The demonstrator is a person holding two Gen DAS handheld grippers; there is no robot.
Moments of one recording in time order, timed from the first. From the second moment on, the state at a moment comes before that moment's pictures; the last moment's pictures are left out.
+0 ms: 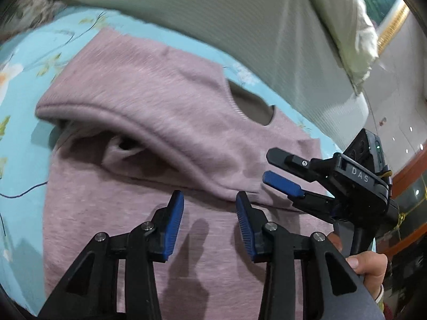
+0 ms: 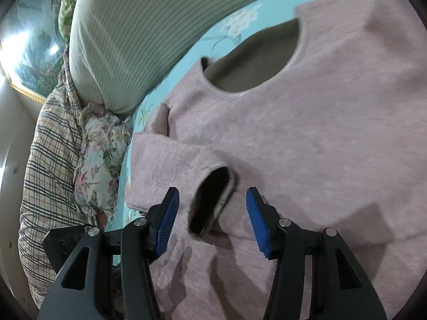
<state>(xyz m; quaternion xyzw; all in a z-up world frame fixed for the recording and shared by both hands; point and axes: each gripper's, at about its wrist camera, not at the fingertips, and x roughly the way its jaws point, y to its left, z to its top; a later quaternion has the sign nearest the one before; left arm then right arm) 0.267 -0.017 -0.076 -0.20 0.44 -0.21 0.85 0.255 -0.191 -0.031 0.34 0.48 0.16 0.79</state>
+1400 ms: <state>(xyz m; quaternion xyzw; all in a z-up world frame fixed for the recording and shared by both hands) 0.296 0.060 -0.040 -0.16 0.42 -0.05 0.89 0.194 -0.378 0.020 0.30 0.40 -0.03 0.87</state>
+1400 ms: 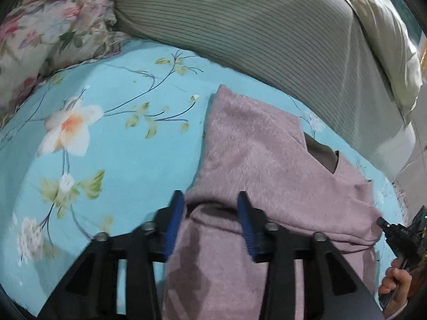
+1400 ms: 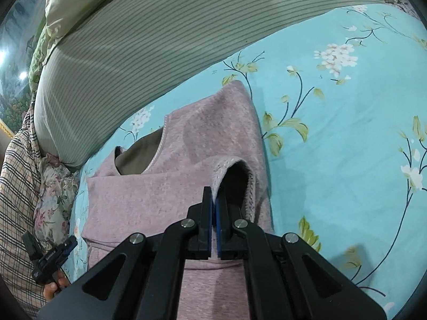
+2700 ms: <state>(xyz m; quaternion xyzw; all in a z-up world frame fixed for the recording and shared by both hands) 0.312 0.064 -0.071 -0.13 0.48 -0.03 0.87 0.169 -0.363 0.023 0.24 0.43 -0.05 0.87</state>
